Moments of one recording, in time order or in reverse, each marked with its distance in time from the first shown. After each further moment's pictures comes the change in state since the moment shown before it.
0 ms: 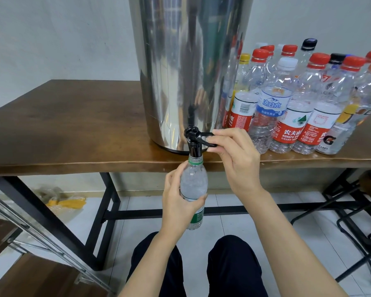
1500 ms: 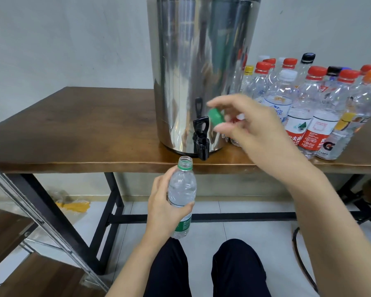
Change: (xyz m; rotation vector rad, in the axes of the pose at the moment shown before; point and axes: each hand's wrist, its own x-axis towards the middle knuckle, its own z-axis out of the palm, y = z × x) left_hand -0.013 0.008 -0.053 0.026 -0.015 0.013; right_hand 0.082 -0.066 -0.061 0.197 -0.467 0.278
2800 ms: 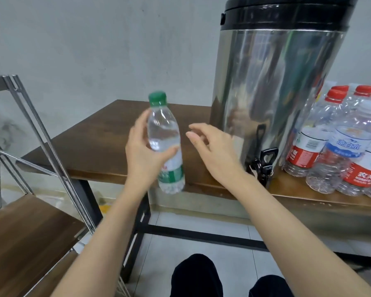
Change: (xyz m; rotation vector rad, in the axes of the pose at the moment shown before) left_hand 0.126 0.040 -0.158 0.062 0.335 0.145; right_hand 0.093 -0.007 0.164 0.056 0.036 0.030
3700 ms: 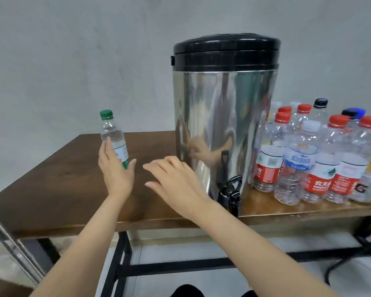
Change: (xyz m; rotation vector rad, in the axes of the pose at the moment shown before) left_hand 0.084 -0.056 0.048 0.422 0.113 -0.038; right_hand 0.012 0.016 0.017 -0.537 -0.034 -0.327
